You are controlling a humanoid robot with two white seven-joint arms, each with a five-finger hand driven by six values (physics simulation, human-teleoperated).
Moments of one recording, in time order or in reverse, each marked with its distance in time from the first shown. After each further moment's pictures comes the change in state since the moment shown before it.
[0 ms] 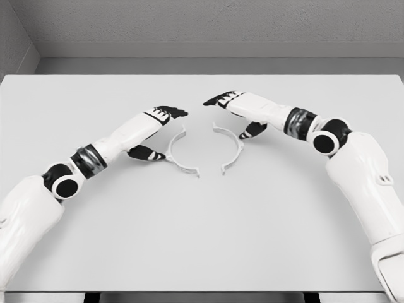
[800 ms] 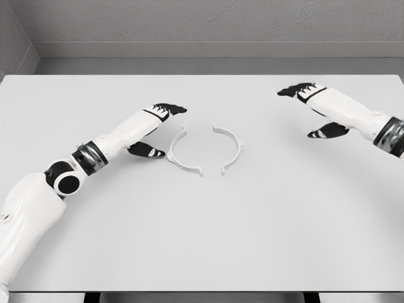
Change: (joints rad) left arm -0.026 -0.019 0.002 0.051 0.001 0.000 0.000; right arm 0.322 -0.360 -0.234 -0.347 -0.242 -0.001 0.008
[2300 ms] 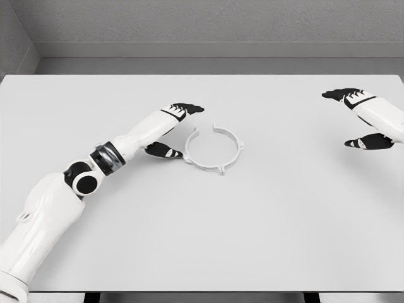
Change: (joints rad) left arm -0.005 -0.082 -0.002 0.012 -0.001 0.000 0.000; right arm 0.147 -0.042 -0.234 -0.077 -0.049 0.001 -0.001
